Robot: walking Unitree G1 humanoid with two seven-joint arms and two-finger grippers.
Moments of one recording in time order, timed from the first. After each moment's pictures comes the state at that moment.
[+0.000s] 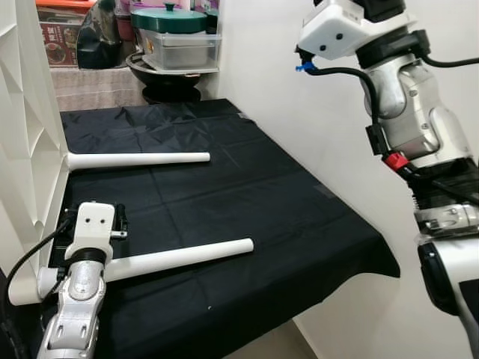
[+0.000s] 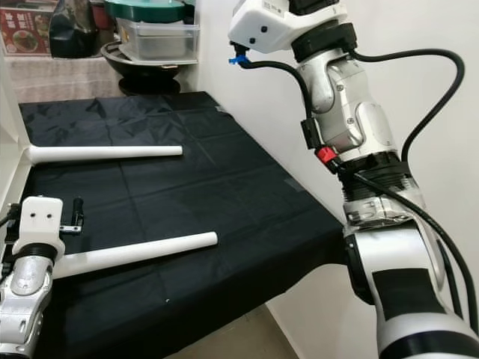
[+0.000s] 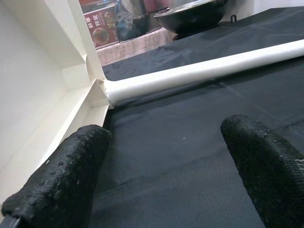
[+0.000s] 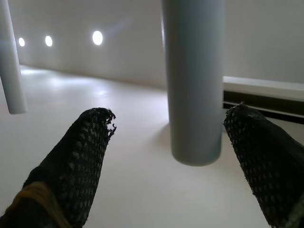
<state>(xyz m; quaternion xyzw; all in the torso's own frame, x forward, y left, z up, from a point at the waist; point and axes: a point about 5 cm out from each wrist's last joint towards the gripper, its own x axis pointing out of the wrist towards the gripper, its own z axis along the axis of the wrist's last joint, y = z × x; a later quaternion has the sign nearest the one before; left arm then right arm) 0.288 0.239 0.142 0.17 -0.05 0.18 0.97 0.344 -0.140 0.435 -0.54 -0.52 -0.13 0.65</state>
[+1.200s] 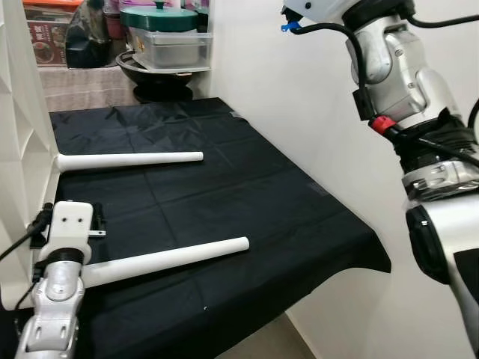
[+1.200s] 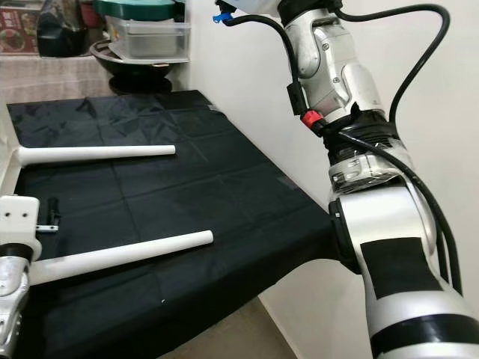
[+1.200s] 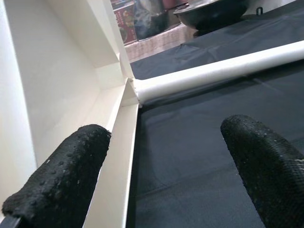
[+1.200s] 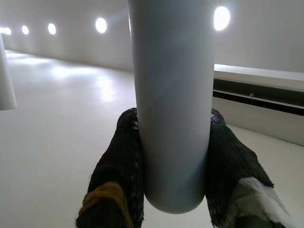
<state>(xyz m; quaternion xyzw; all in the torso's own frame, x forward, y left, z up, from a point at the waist) 0.279 0.274 0.153 0.19 -0.05 0.22 0.96 0.360 -0.126 0.464 -0.53 -0.50 -0.13 0.67</state>
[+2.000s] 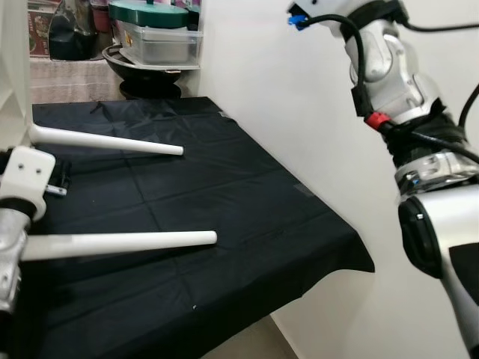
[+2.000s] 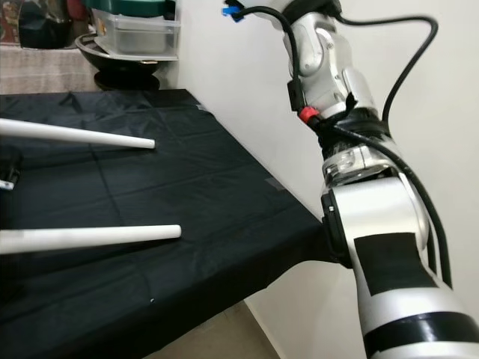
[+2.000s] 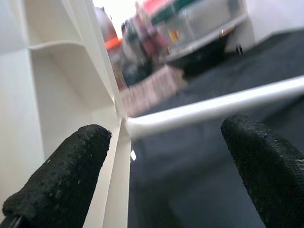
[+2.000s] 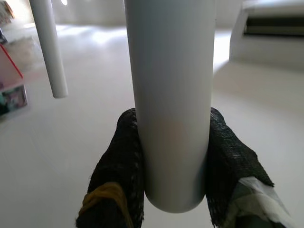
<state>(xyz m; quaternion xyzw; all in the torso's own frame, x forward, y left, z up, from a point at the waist) 0.302 0.323 0.254 0.32 -0.11 0.15 0.93 0.391 -0.153 0.435 -0.45 -0.37 -0.09 0.81</state>
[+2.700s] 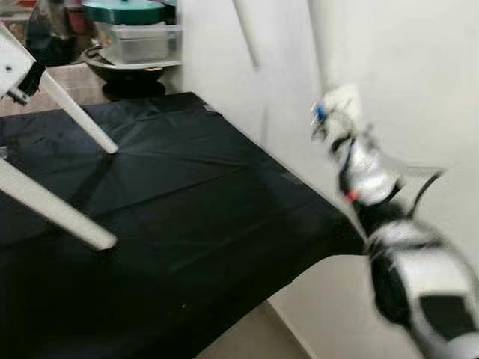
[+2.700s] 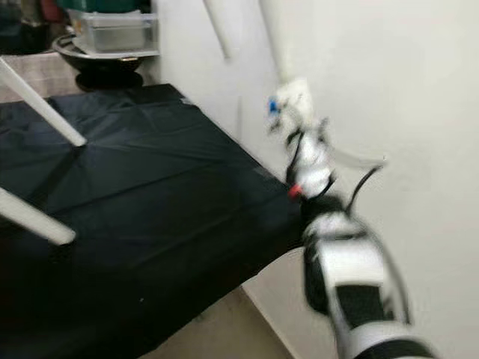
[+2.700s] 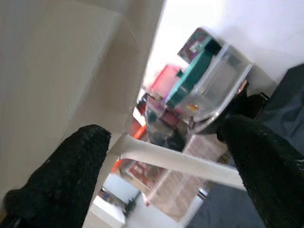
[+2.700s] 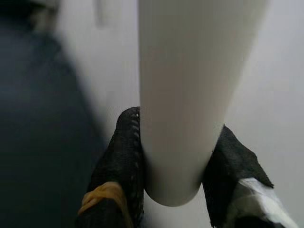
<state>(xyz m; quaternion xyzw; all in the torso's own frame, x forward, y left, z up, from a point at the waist) 0.327 0.334 0.390 0.50 -0.19 0.12 0.84 0.414 -0.164 0.207 -0.17 0.00 0.01 0.98</state>
